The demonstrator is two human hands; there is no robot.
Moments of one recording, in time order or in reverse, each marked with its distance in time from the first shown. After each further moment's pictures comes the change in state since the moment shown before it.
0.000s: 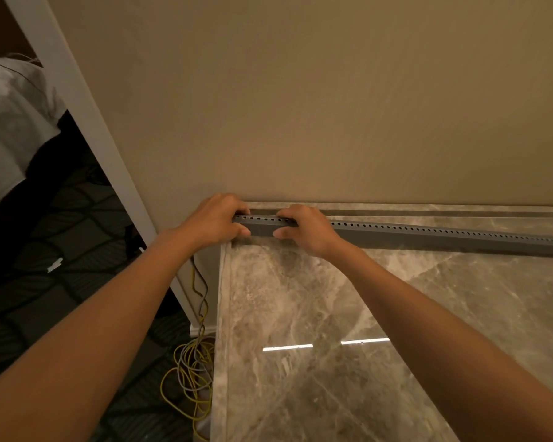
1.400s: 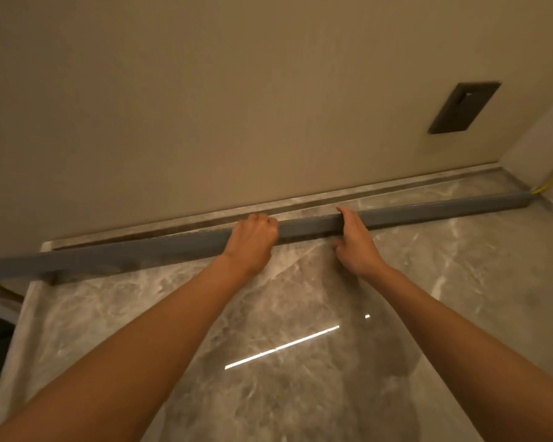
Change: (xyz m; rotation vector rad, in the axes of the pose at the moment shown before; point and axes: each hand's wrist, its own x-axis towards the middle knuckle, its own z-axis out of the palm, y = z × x) left_hand 0.069 0.261 0.122 0.523 0.023 0.283; right_hand -0.127 0.257 -0.106 0.090 0.376 0.372
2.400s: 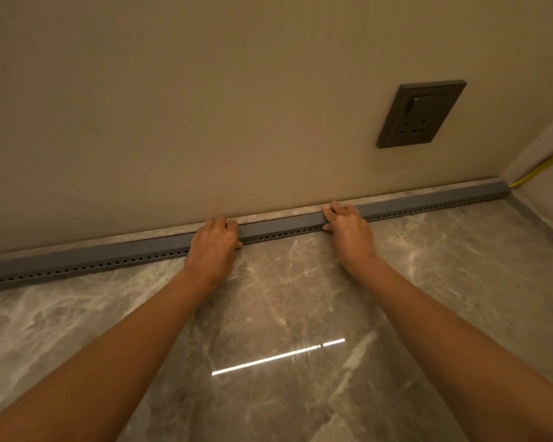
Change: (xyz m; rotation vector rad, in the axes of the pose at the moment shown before) left_hand 0.091 0.088 0.004 -0.135 0.085 -0.282; right_hand 0.104 0.113 -0.076 -0.422 -0.041 -0.139
